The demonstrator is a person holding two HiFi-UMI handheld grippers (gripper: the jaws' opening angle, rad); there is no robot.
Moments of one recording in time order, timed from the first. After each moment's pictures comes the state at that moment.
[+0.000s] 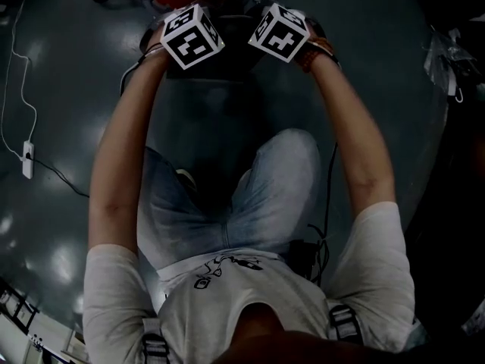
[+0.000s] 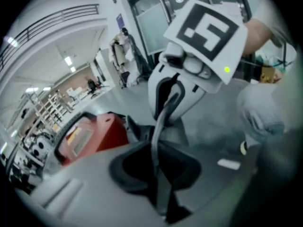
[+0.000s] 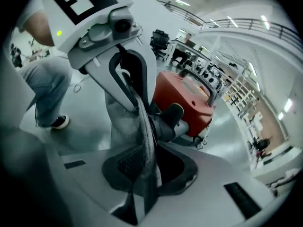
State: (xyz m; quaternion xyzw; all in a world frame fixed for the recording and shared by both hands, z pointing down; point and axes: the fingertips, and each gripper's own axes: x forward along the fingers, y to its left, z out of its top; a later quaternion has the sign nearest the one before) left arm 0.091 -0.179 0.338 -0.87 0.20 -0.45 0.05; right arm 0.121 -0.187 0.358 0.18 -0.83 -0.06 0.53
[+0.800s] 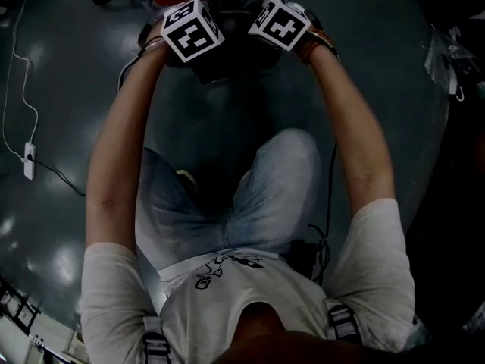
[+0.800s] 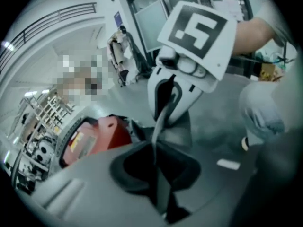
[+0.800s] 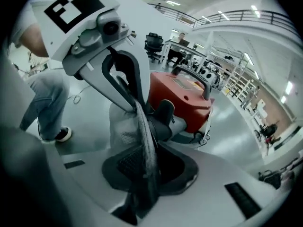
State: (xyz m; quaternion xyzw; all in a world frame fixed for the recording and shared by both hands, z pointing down) left arm 0.090 -0.192 0.331 -0.86 0.21 -0.46 0.06; right arm 0.120 -0.199 0.357 0.18 -0.84 -0.02 0.51
